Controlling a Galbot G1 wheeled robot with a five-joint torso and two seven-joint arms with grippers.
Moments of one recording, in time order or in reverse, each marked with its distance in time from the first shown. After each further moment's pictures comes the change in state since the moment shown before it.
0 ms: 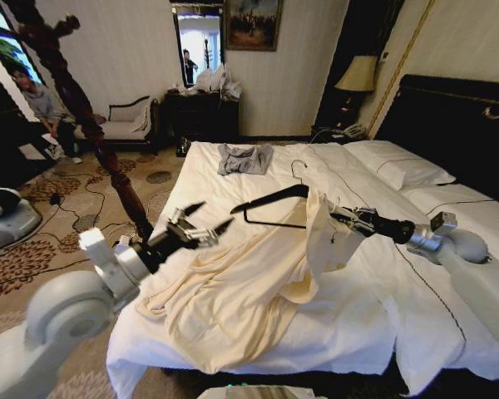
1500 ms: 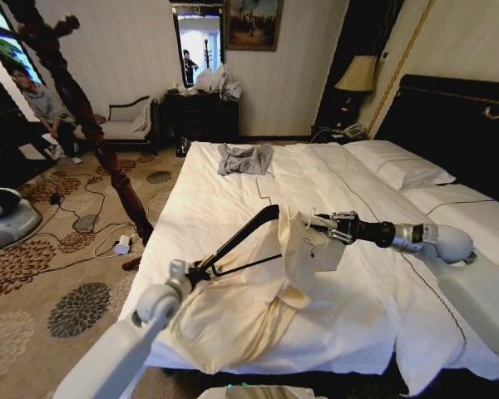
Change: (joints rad) left arm -0.099 -0.200 0.679 0.479 0.556 0.187 -0.103; right arm -0.023 0.010 -0.001 0.205 -0.247 0.168 0.014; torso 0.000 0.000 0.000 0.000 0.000
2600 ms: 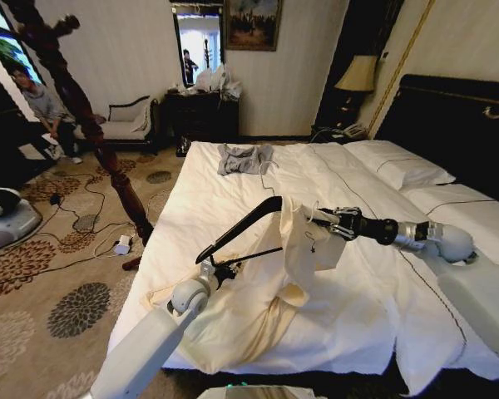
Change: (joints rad) left arm -0.153 -0.132 0.110 0.159 0.008 -0.059 0.017; right arm -0.003 0.005 0.008 0.011 0.031 0.010 0.017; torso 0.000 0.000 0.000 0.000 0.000
